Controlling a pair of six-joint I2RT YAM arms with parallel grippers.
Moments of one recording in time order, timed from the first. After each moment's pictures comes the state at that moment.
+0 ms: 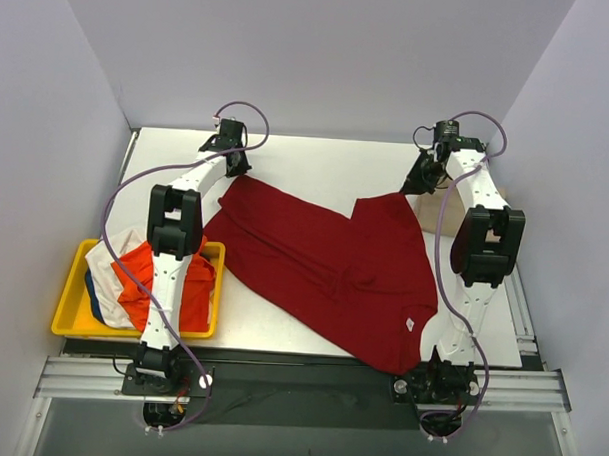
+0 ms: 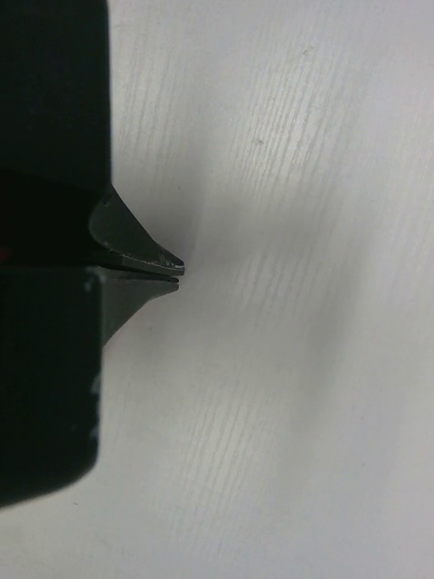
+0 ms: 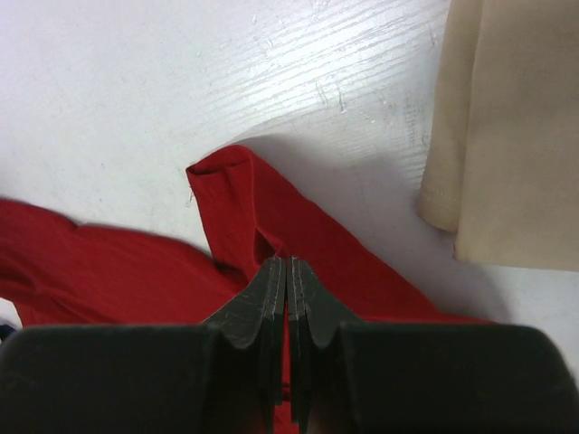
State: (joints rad) left arm -0.20 2.50 2.13 -0.46 -0.16 -0.47; right arm -0.01 2.12 1.87 -0.87 -0.18 0.49
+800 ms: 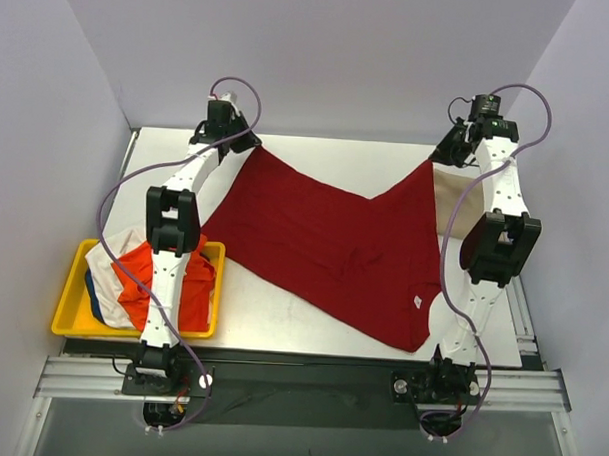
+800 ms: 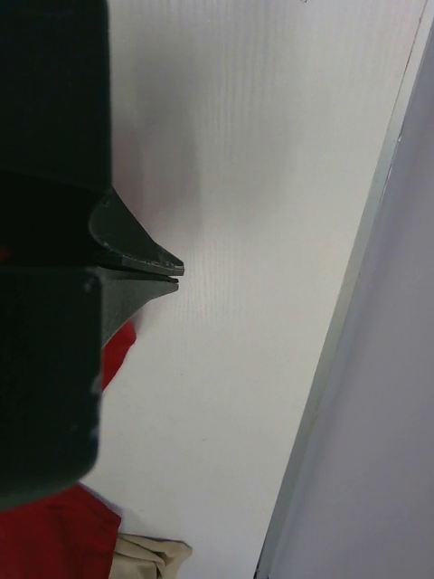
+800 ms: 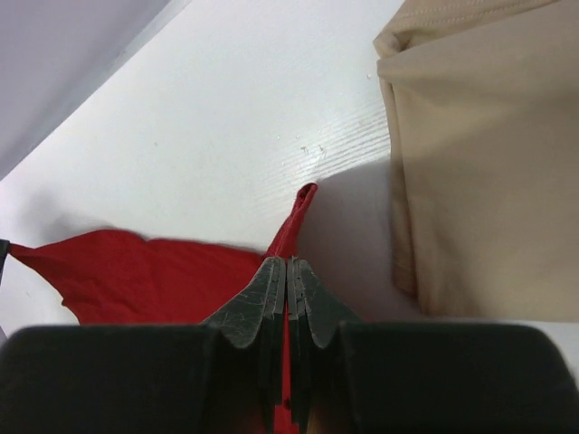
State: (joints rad) left arm -0.16 2.57 2.33 -0.30 0.22 -0.60; right arm -0.12 2.15 2.14 -0.89 -0.17 0.53
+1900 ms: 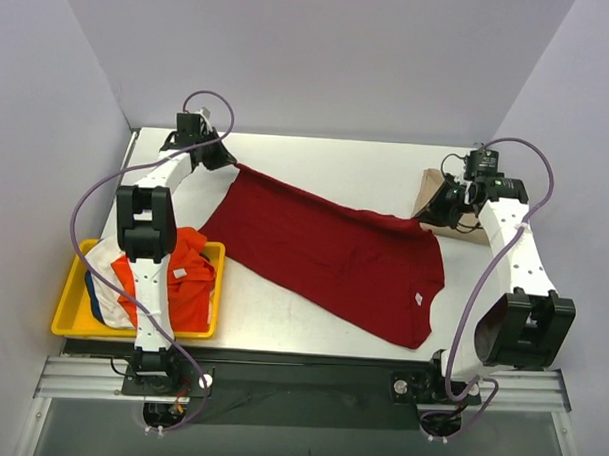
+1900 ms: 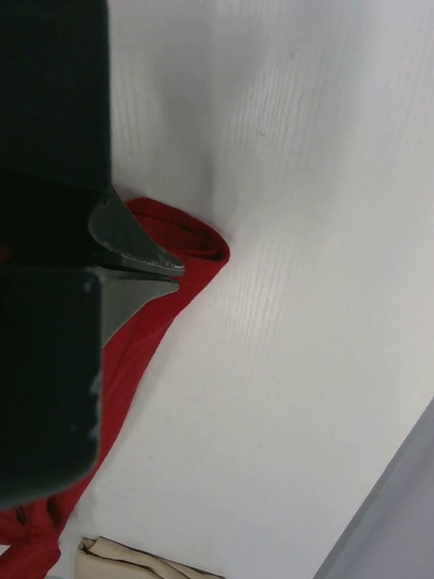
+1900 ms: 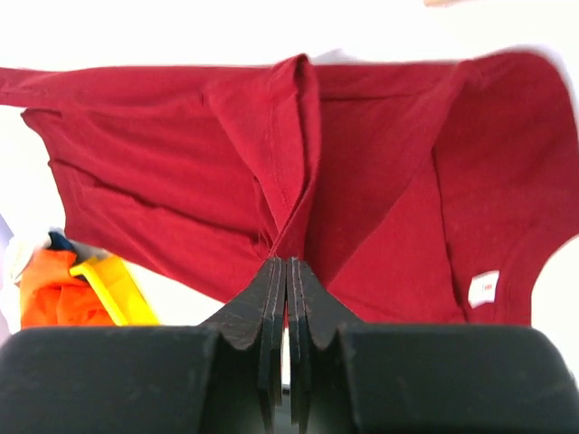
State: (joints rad) left arm -0.04 2.34 1.94 -0.29 0.33 -0.56; right arm -0.07 1.49 1.36 -0.89 -0.27 0.53
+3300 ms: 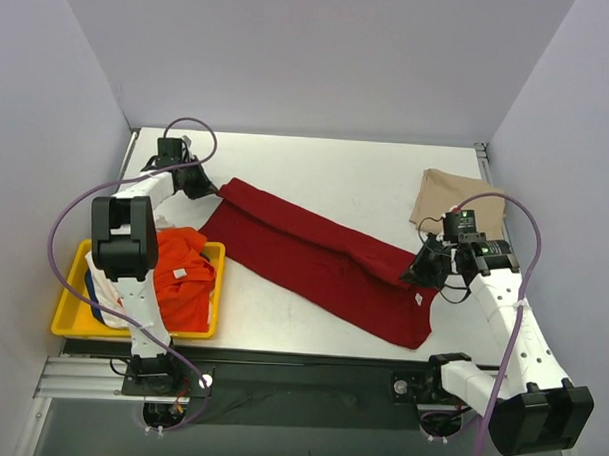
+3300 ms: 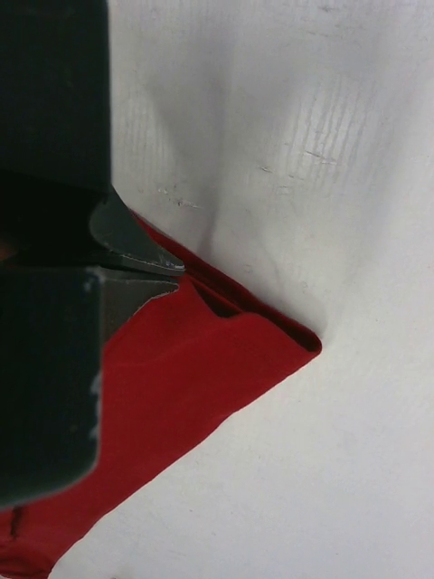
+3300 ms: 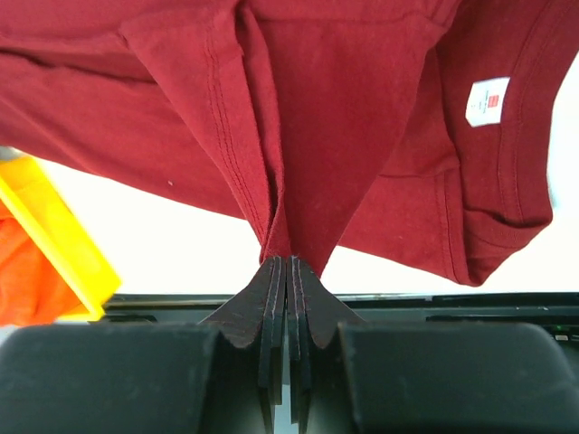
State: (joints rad) left arm 0.03 2.07 1.49 -0.27 0.29 -0.53; right arm 0.13 1.03 0.94 -1.00 -0.19 0.66
